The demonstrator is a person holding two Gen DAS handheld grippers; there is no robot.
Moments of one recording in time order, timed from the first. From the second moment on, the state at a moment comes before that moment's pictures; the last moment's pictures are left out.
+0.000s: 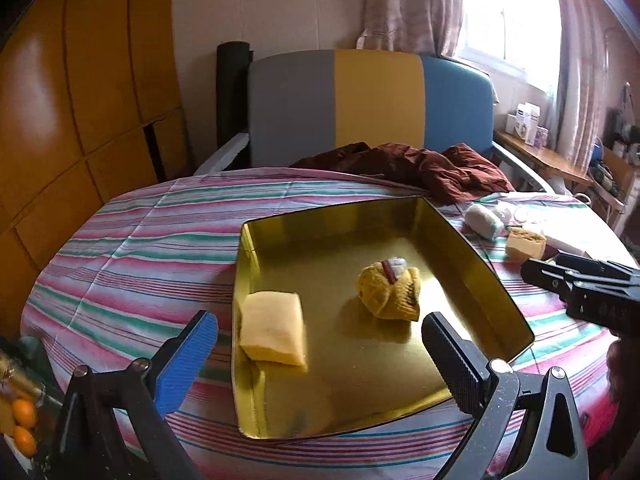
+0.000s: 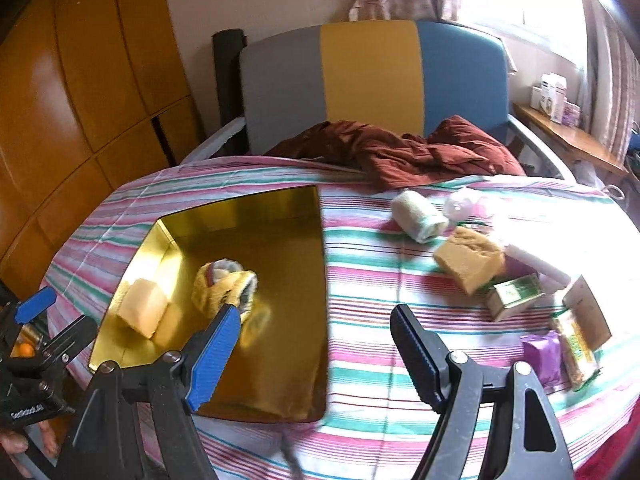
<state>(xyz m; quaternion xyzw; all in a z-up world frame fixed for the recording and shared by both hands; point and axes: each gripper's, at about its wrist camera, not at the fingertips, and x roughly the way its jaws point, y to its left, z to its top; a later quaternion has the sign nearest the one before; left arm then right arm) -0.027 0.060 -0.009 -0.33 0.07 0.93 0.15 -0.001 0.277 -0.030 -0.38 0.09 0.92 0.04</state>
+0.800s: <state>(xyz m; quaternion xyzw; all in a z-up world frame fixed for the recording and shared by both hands) -0.023 0.118 -0.008 -0.33 0.10 0.91 0.22 0.029 0.412 -0.022 -0.37 0.14 0.90 0.17</state>
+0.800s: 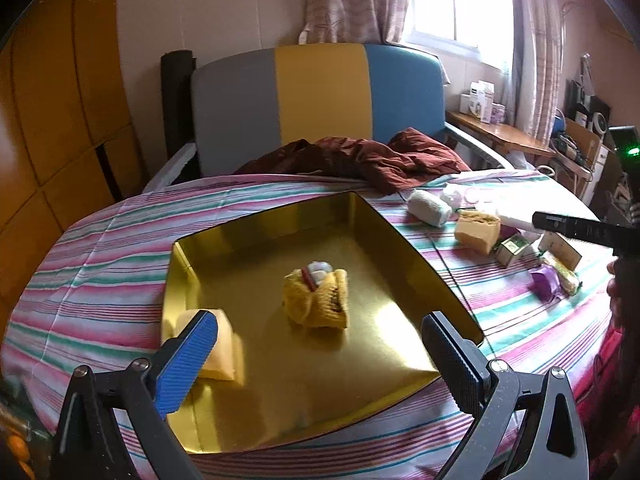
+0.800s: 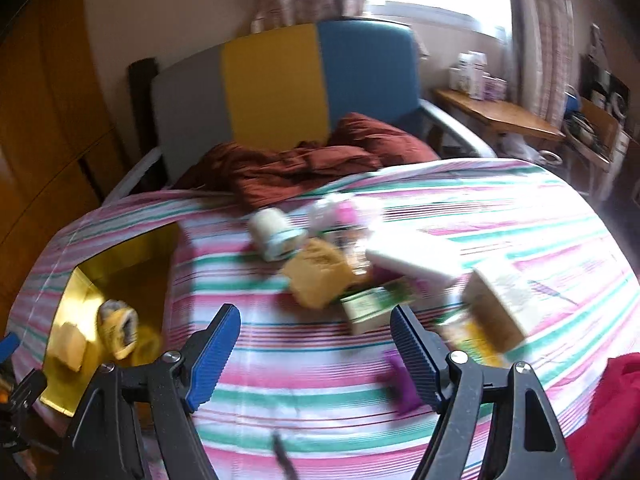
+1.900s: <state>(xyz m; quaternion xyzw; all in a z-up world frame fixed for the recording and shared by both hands) -0.016 0.383 -0.069 -0.44 0.15 0.75 0.46 0.106 0.545 -0.047 -0.22 0.44 0.85 0.22</state>
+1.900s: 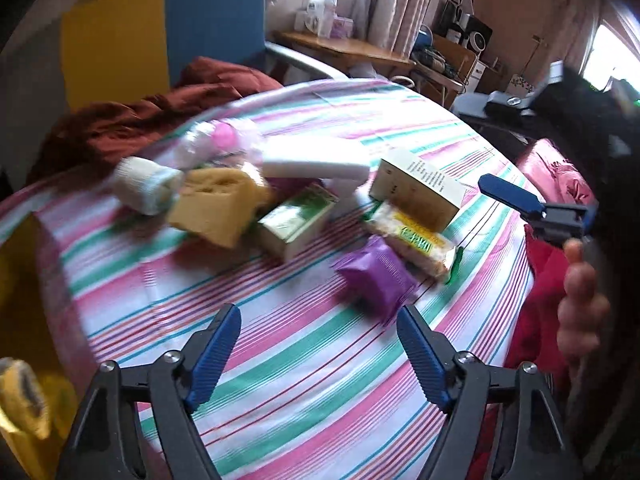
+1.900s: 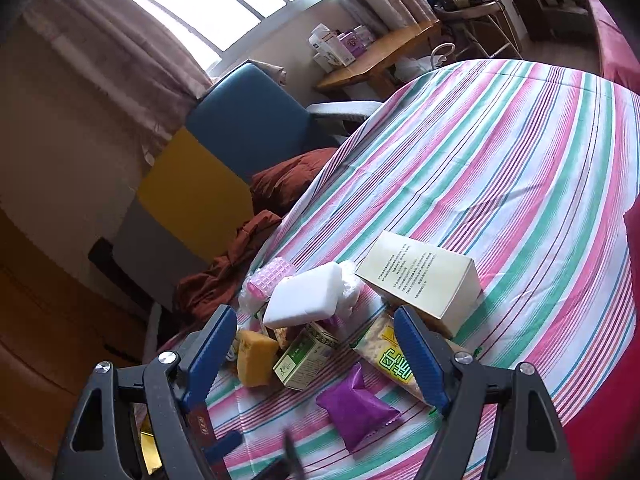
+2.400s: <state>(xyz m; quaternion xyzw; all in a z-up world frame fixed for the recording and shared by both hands) -0.026 0.455 -0.109 -0.51 0.14 0.73 0.44 0.107 0.547 -0.049 -0.21 0.44 0.85 0.20</state>
